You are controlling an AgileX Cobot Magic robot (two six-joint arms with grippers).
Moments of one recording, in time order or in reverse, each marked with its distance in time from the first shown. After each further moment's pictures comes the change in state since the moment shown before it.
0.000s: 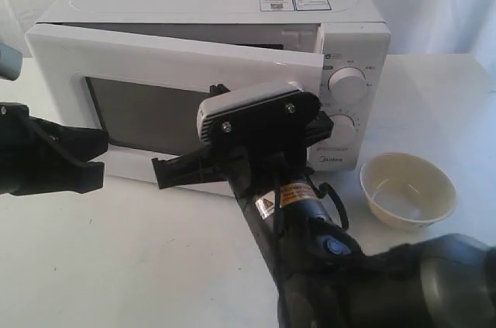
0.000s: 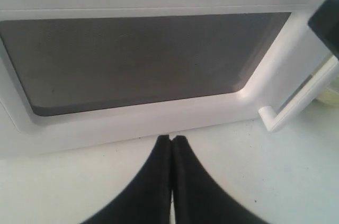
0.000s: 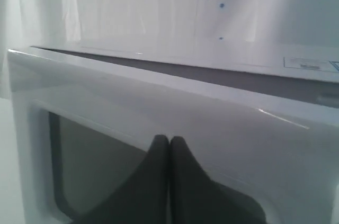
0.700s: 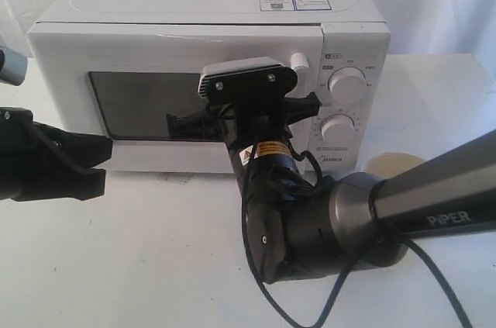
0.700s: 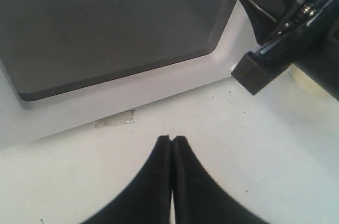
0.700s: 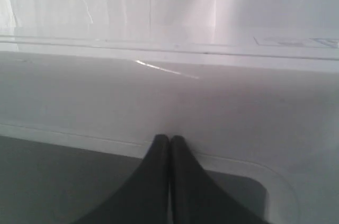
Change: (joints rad) left arm 0.000 0.000 0.000 0.000 0.035 -0.002; right arm -0.175 0.200 -0.201 -0.010 0.012 0.022
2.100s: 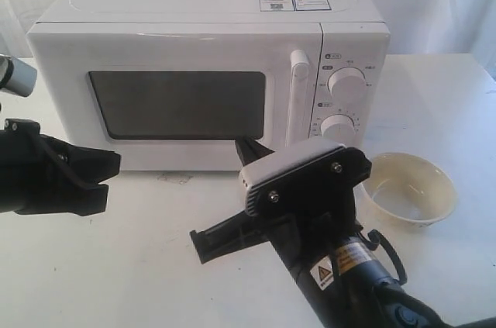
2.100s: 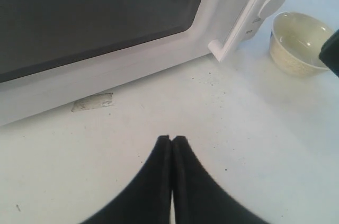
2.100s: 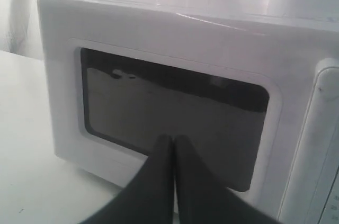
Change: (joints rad) left arm 0.000 0.000 0.000 0.000 0.082 -0.006; right arm 0.259 -0.316 0.435 0.021 -0.014 -0.052
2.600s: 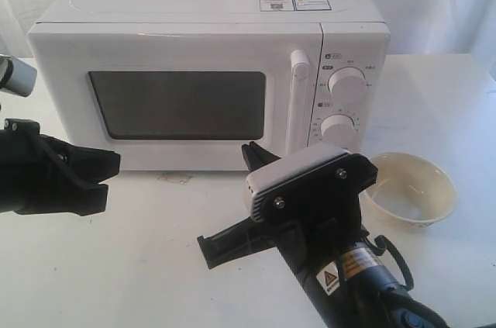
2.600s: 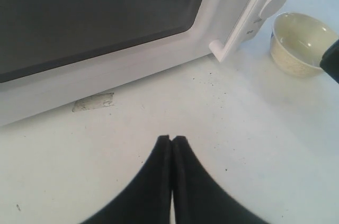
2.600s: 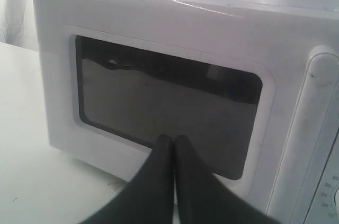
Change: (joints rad) left arm 0.000 0.000 0.000 0.000 0.000 -0.002; right arm 0.003 0.000 0.020 0.014 0.000 -0.002
